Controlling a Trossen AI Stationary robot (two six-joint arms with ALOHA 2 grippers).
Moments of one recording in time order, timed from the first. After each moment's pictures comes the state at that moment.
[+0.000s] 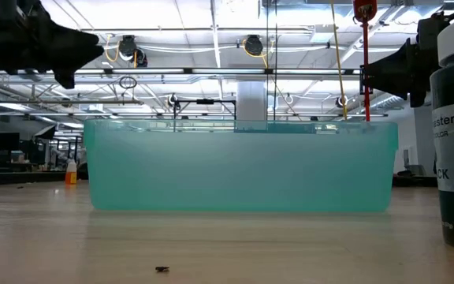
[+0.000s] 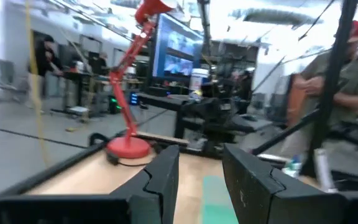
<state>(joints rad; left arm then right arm) -0.03 0.10 0.01 0.31 -0.18 -0.09 0.18 0.03 0.01 0.11 0.73 0.17</state>
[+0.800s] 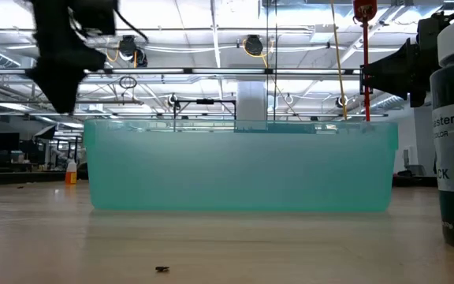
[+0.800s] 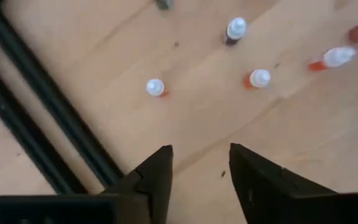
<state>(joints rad) 0.42 1.04 0.90 -1.23 -0.15 -0.49 0.18 0.03 0.01 0.11 0.73 0.17</state>
